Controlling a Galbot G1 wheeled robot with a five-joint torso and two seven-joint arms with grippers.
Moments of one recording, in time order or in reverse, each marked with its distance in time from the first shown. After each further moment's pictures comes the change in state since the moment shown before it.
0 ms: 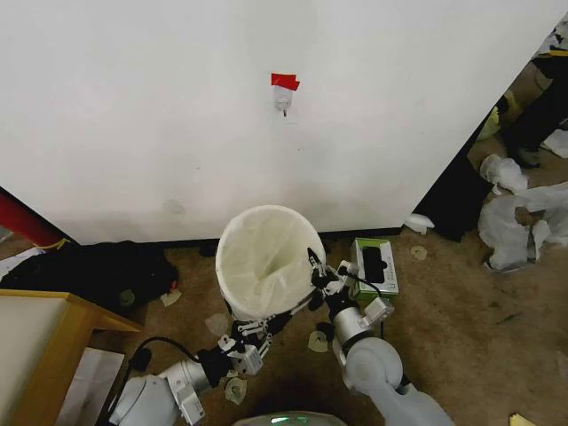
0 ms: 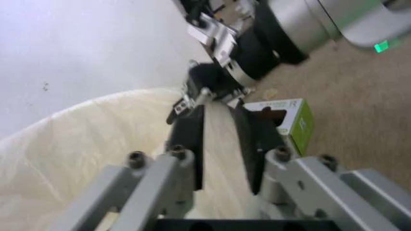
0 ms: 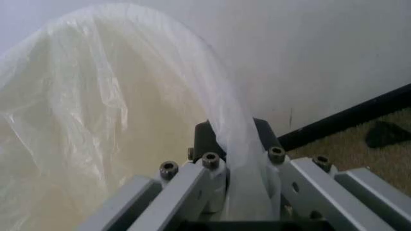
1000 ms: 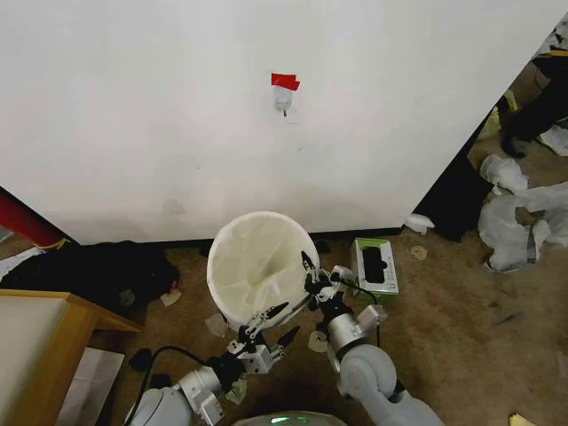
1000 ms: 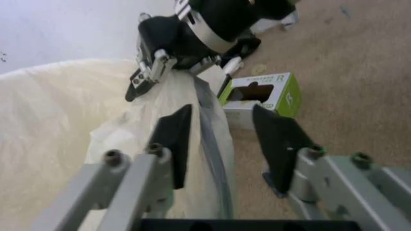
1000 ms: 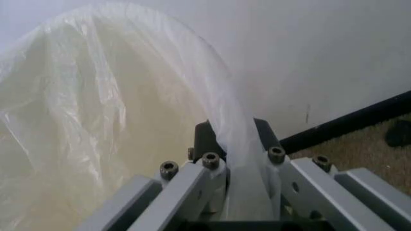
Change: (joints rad) left arm -0.021 -0.025 0.045 0.042 0.090 0.079 -0.003; right arm -0.025 0.021 -0.017 0.023 -0.037 0.006 -0.016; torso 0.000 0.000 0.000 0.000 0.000
